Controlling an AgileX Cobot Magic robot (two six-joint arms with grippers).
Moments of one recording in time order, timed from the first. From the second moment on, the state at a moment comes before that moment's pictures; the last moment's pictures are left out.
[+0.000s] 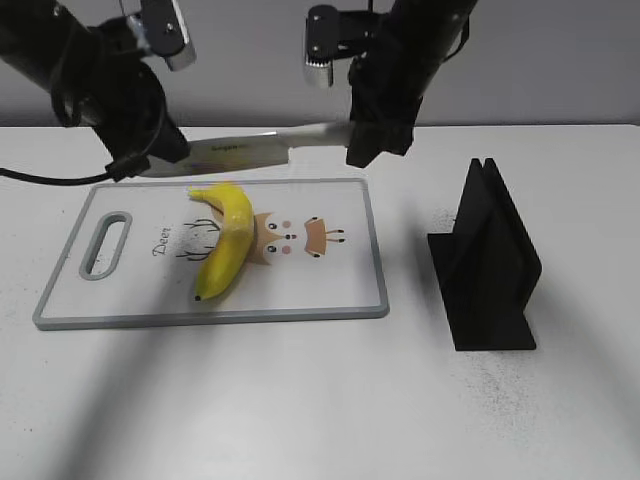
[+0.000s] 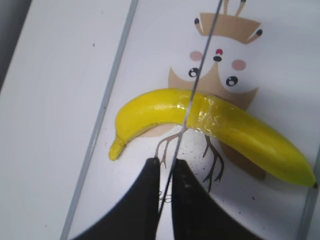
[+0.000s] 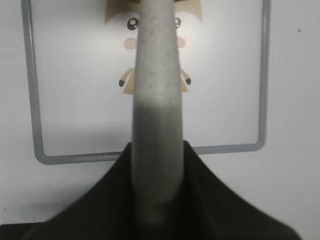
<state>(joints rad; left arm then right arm) -0.26 1.84 -1.37 -0.49 0.73 1.39 0.45 2.21 -1.98 0.26 1.17 -1.18</state>
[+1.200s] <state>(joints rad) -0.18 1.66 -1.37 -0.71 0.73 1.27 0.46 2.09 -1.98 0.20 1.22 -1.08</state>
